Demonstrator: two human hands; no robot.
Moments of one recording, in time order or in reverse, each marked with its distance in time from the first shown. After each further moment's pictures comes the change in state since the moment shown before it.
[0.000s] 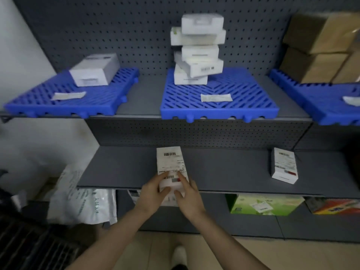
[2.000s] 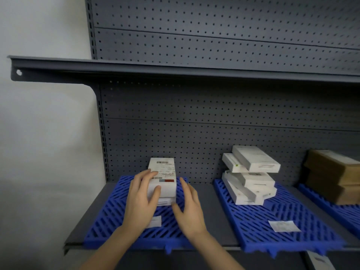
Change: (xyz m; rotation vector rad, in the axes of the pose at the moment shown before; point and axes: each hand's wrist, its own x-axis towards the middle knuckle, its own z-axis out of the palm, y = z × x) left_hand 0.160 0.064 -0.367 0.043 0.560 0.529; right_hand 0.164 -0.358 0.032 -0.093 0.332 -0.342
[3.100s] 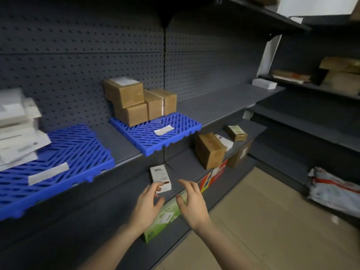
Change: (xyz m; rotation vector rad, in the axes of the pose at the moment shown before) left_hand -0.263 0.355 0.411 -0.416 -0.942 0.054; right_hand -0.317 0.299 -0.408 -0.305 0.366 0.551
